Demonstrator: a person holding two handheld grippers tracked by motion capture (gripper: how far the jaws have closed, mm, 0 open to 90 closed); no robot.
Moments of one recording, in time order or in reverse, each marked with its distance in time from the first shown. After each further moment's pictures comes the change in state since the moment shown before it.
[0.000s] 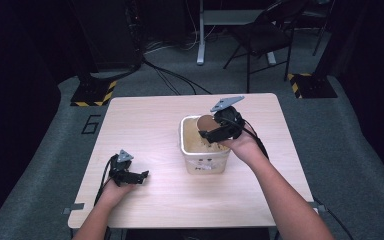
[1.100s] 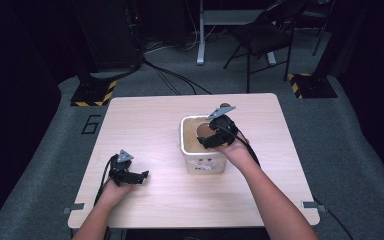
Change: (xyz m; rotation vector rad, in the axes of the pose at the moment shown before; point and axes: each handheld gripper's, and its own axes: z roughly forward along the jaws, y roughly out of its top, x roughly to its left) left arm 0.000 0.000 0.000 0.001 0.000 0.000; right arm -0.004 -0.028 0.048 0.051 -0.038 0.049
